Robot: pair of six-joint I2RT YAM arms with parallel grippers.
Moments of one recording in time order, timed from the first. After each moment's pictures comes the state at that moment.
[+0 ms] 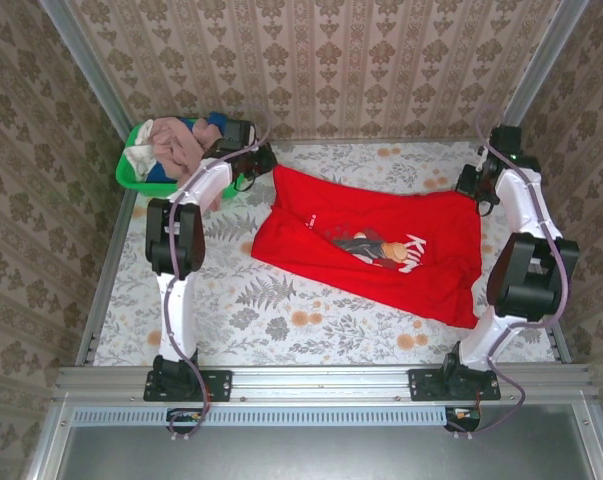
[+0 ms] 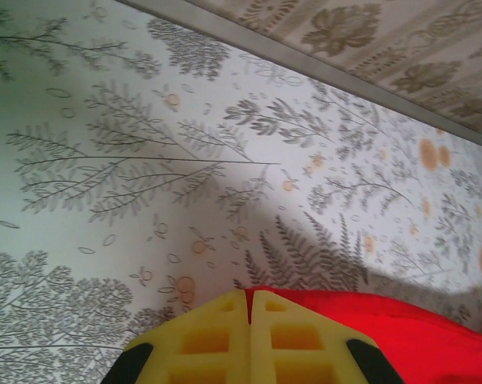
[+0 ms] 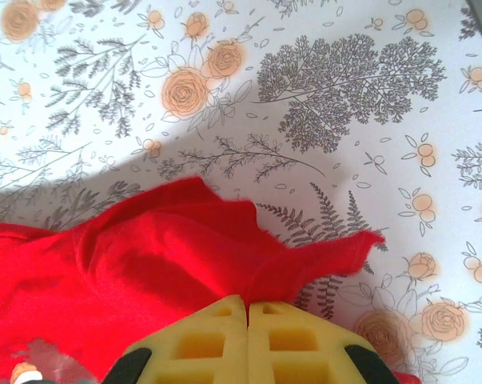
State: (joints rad) left arm -0.30 2.23 1.89 -0.40 0.34 -0.56; right arm -0.26 1.74 1.52 -0.81 -0.09 0.19
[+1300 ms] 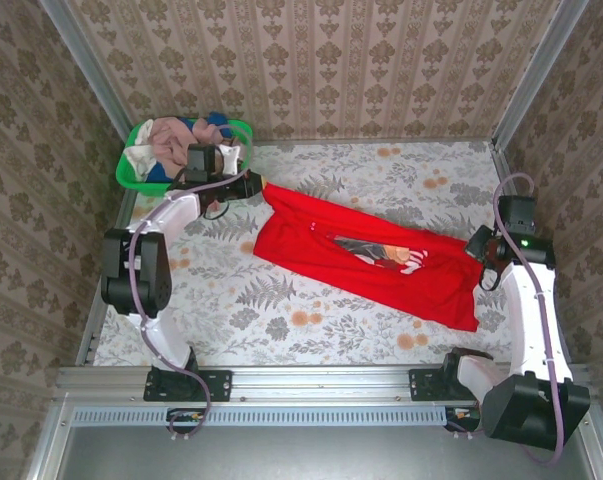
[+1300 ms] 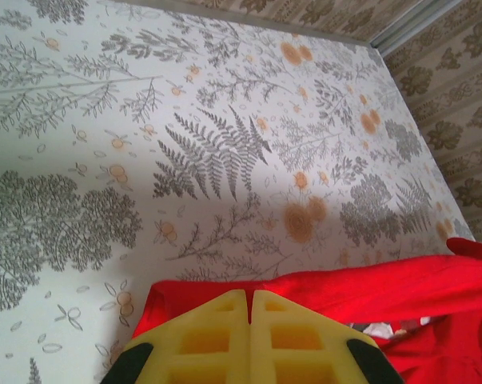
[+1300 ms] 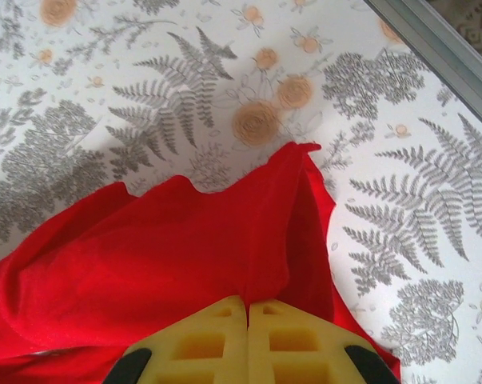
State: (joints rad) left arm -0.20 1.79 1.28 -0.17 0.69 -0.26; right arm -0.26 1.03 0.97 -0.96 0.11 0.46
